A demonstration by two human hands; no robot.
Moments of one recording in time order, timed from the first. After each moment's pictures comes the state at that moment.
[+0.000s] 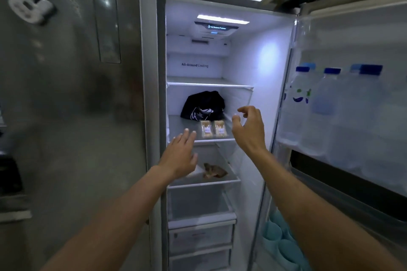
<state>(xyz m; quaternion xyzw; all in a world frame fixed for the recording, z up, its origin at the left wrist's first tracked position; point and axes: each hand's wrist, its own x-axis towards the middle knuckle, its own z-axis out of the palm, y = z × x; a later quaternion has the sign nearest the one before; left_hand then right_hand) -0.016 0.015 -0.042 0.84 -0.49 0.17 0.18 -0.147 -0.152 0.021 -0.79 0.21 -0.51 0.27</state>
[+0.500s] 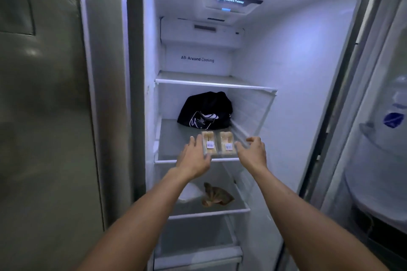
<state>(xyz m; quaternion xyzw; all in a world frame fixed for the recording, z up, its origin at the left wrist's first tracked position) 0.133 -0.180 -0.065 0.87 -0.40 0.04 0.28 0.034 -0.342 -0.066 -0.77 0.40 -0.36 0.35</state>
